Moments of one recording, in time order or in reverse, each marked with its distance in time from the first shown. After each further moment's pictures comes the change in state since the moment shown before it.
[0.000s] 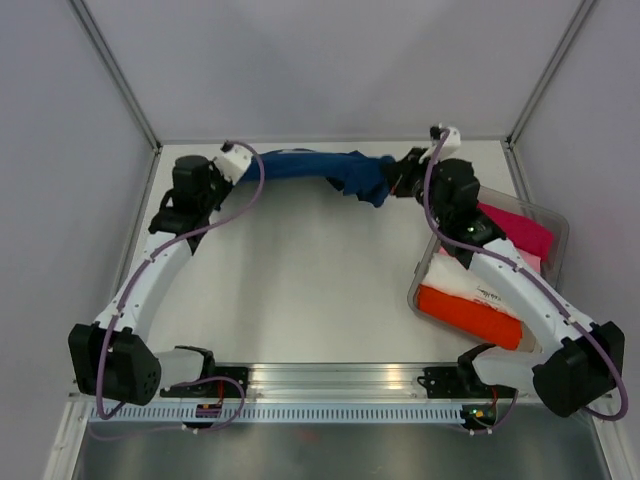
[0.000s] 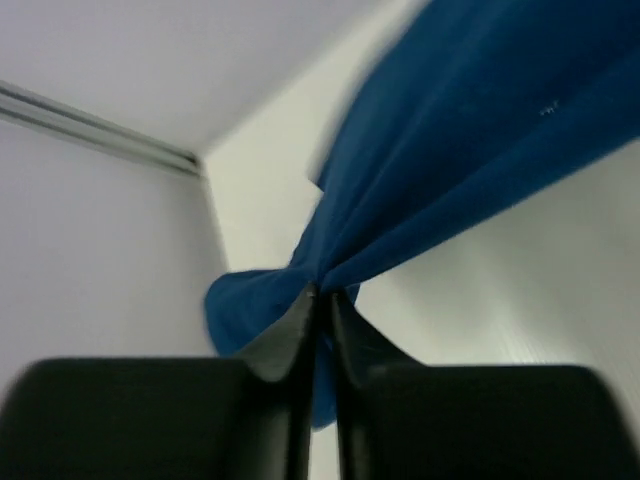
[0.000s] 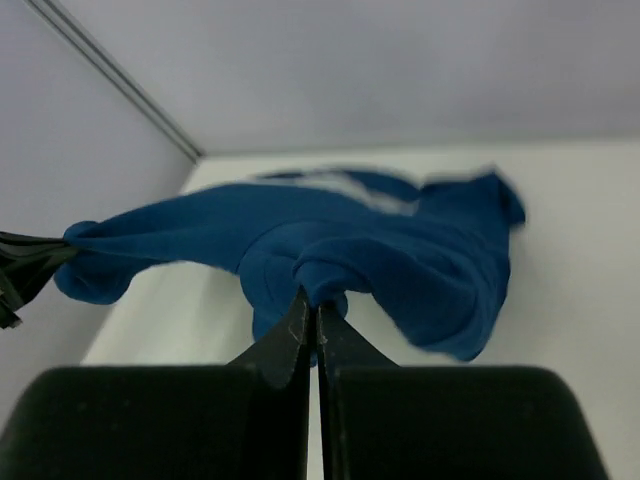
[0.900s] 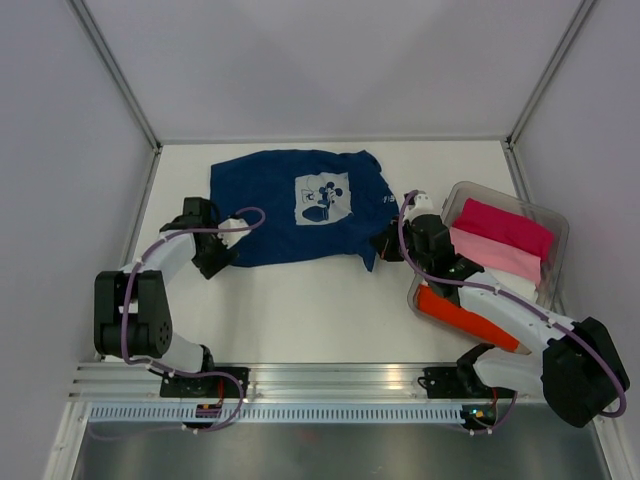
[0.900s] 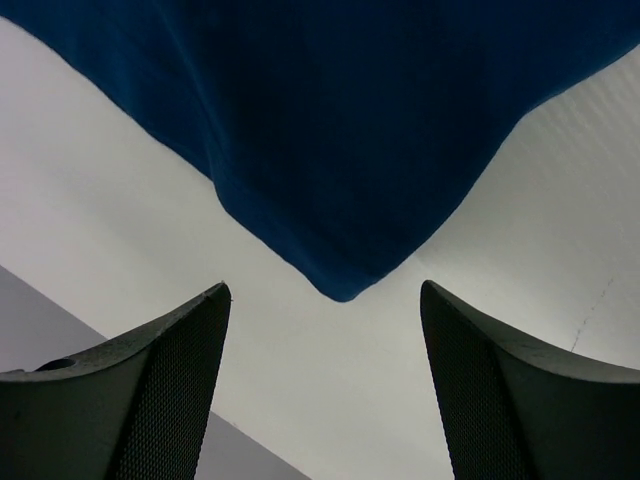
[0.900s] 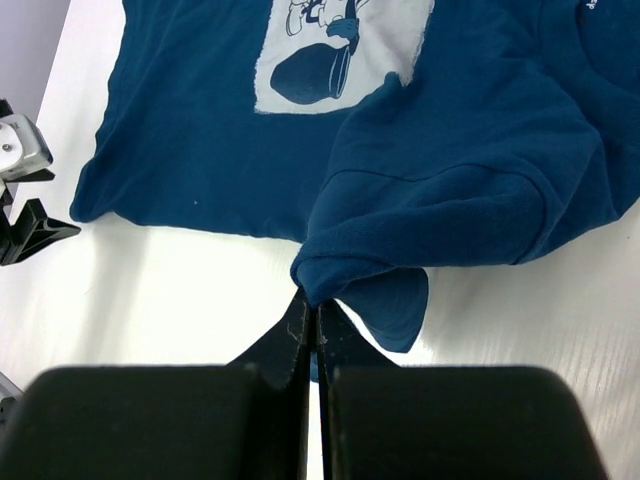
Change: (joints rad) left arm 0.180 0.228 -0.327 -0.333 0.094 0.324; right arm 0.110 -0.071 -0.546 0.058 -0.029 0.127
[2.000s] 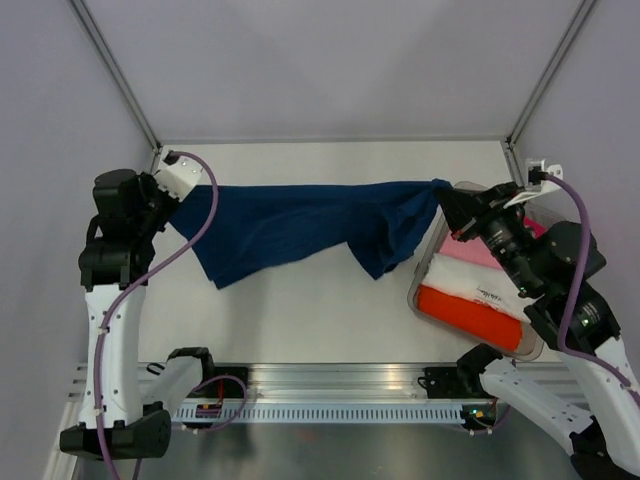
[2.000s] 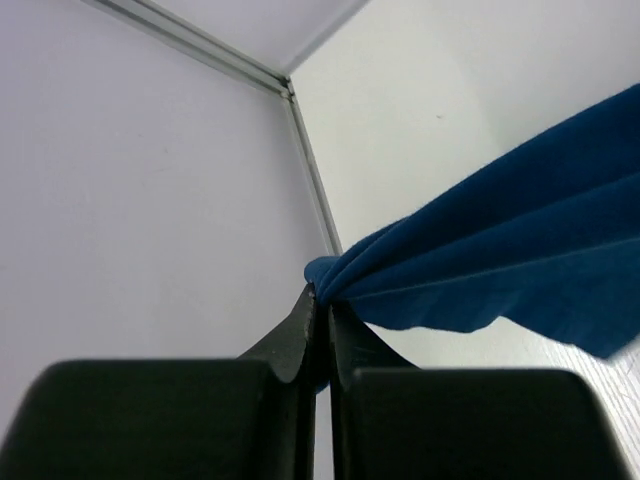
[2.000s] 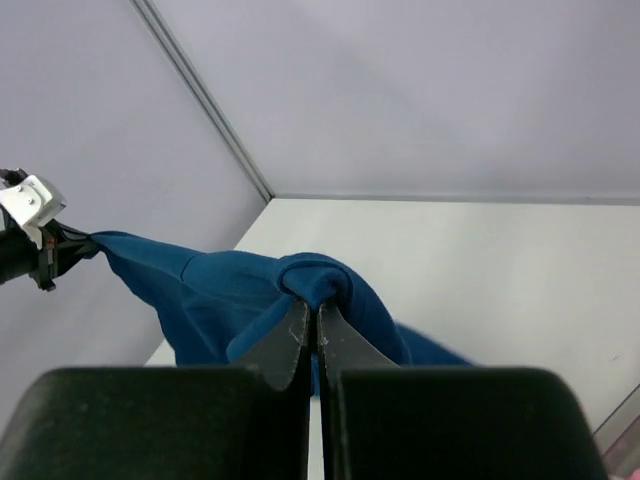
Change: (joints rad) left arm 0.055 -0.523 0.431 -0.213 0.037 -0.126; right arm 0.001 -0.444 0.563 -0.489 0.098 -0.143
